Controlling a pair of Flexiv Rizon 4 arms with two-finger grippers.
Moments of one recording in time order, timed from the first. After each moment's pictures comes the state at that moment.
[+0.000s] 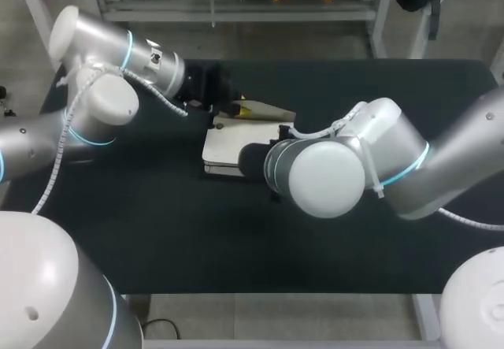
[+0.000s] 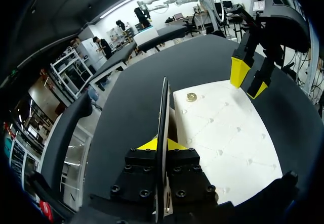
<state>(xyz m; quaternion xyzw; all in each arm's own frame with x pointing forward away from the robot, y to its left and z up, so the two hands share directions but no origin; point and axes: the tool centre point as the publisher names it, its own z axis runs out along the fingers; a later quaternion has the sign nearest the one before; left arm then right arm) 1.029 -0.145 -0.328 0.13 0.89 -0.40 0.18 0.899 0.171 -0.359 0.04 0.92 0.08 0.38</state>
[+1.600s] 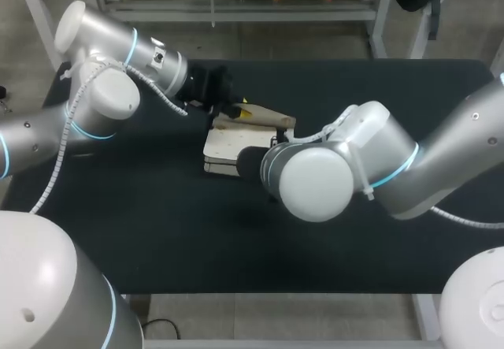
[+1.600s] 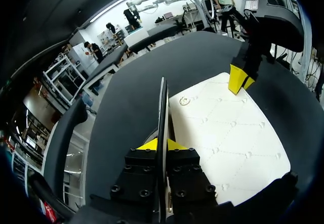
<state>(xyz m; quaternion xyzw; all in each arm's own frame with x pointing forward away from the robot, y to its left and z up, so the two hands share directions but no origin) 1.030 -0.147 -0.338 0.19 0.89 -0.39 0.17 0.909 0.171 -0.373 0.03 0.92 0.07 0.39</state>
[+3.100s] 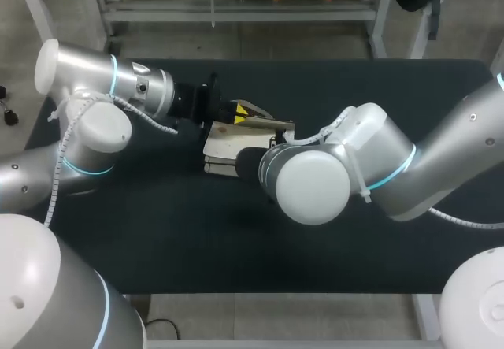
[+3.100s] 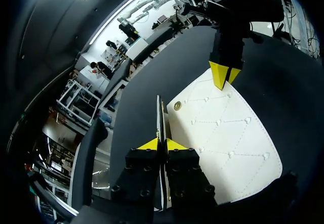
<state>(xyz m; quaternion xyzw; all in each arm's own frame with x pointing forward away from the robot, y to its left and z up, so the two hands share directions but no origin) 1.008 -0.137 -0.327 0.25 0.84 -0.40 0.28 0.909 0.172 -0.373 0.03 0.92 0.06 0.40</state>
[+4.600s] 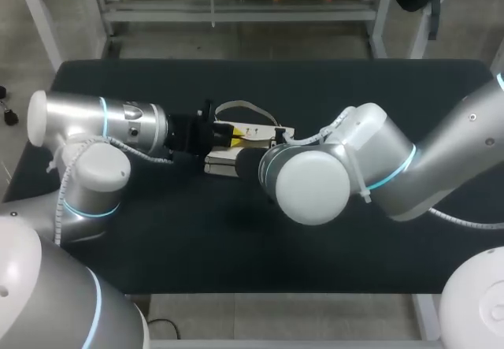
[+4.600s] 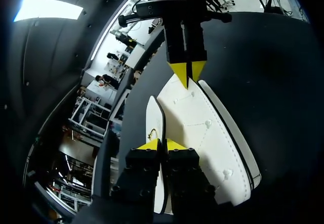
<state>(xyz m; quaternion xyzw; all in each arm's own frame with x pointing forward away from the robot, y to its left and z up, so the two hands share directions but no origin) 0.973 -0.131 -0.350 0.30 0.80 -0.39 0.36 0.909 0.172 -0.373 0.03 0.92 0.06 0.40</state>
